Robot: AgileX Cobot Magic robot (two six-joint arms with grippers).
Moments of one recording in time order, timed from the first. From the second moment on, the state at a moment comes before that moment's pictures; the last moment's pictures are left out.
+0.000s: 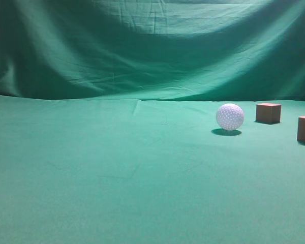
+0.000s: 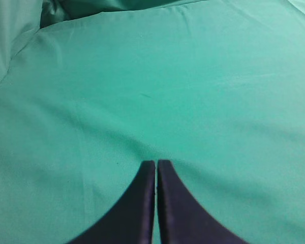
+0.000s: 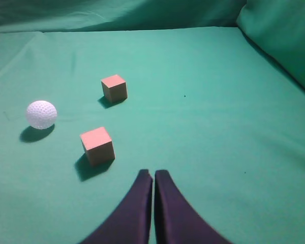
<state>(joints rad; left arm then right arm) -0.04 -0.02 0.01 0.32 0.39 -0.08 0.07 -0.01 0.03 0.11 0.40 -0.07</state>
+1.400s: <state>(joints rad) -0.04 -0.02 0.01 0.32 0.39 -0.08 0.07 0.05 -0.18 0.35 0.17 -0.07</state>
